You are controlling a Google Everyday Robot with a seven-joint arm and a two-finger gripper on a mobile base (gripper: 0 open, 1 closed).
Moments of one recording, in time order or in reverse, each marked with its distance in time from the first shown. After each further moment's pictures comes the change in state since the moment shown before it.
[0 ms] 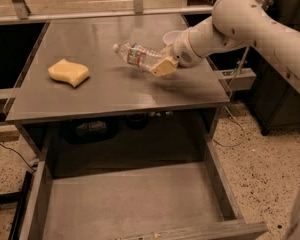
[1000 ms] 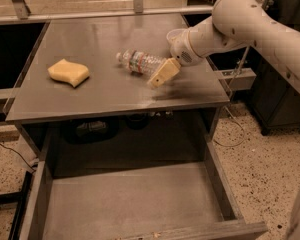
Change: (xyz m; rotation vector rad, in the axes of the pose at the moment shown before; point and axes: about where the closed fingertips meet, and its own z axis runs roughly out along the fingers) arm 0.000 0.000 0.000 0.000 0.000 0.000
